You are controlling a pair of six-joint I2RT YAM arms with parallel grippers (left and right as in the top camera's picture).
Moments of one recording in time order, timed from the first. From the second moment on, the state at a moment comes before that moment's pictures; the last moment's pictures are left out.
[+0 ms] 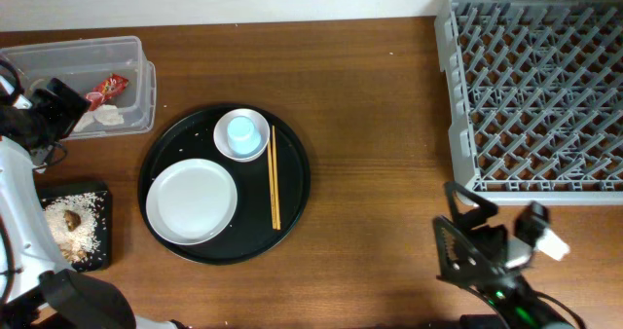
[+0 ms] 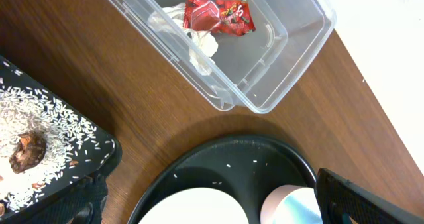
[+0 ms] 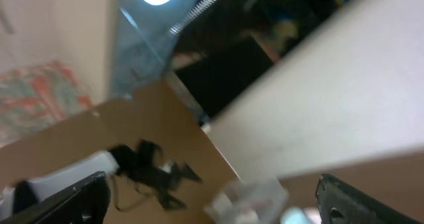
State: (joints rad) left arm 0.52 1.68 1.65 -0.99 0.18 -0.44; right arm -0.03 0.06 0.20 0.40 -0.62 1.04
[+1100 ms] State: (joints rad) left arm 0.52 1.68 1.65 -0.99 0.18 -0.44; right arm 0.77 1.95 1.67 -0.52 0.00 0.25
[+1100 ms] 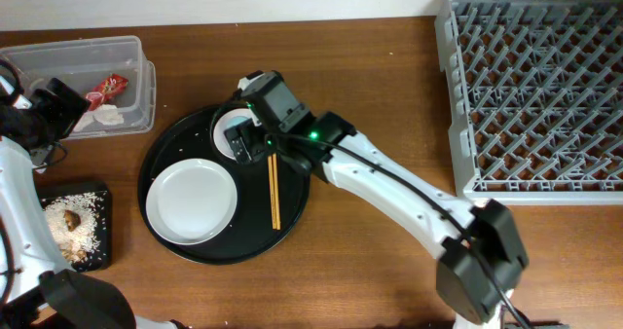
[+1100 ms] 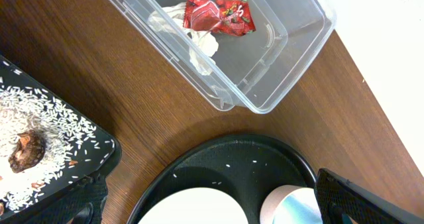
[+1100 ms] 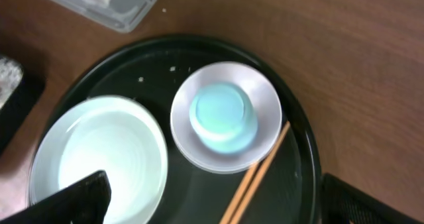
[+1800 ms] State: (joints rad) left arm 0.52 1.68 1.65 -0.99 0.18 -0.44; right arm 0.79 2.19 1.68 -0.22 0.00 0.25
